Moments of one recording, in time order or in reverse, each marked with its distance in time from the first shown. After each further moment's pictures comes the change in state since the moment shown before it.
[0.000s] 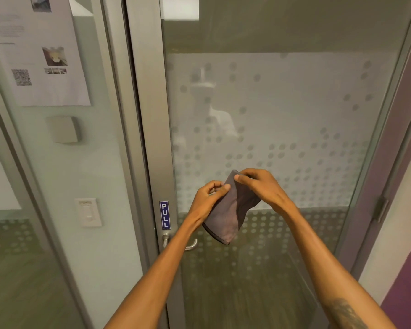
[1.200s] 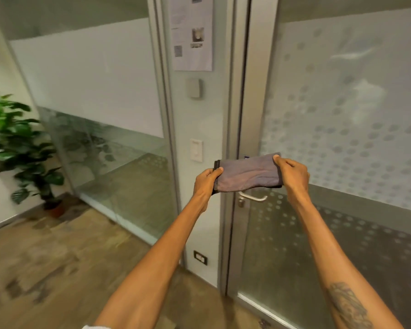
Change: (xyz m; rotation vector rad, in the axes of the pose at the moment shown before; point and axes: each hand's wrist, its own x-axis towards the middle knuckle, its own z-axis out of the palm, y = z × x) left_hand -0.217 0.042 -0.058 -0.036 0.810 -0.363; right_hand -0.094 -0.044 0.075 0.494 0.038 0.195
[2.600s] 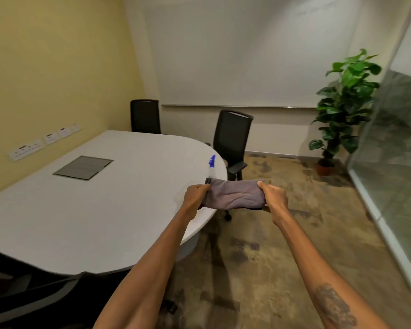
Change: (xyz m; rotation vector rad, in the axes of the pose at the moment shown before) left_hand -0.596 -0.045 -0.699 0.060 1.350 -0.339; right_hand -0.769 -0.103 0.437 0.092 -1.482 0.183
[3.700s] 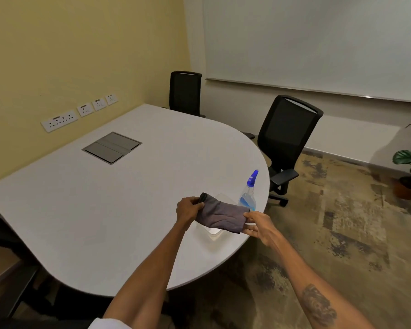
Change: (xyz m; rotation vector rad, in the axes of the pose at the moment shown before) left_hand 0.289 -0.053 -0.068 0.214 0.319 -0.109; right_hand 0.262 0.079 0.234 -0.002 -0.530 0.463
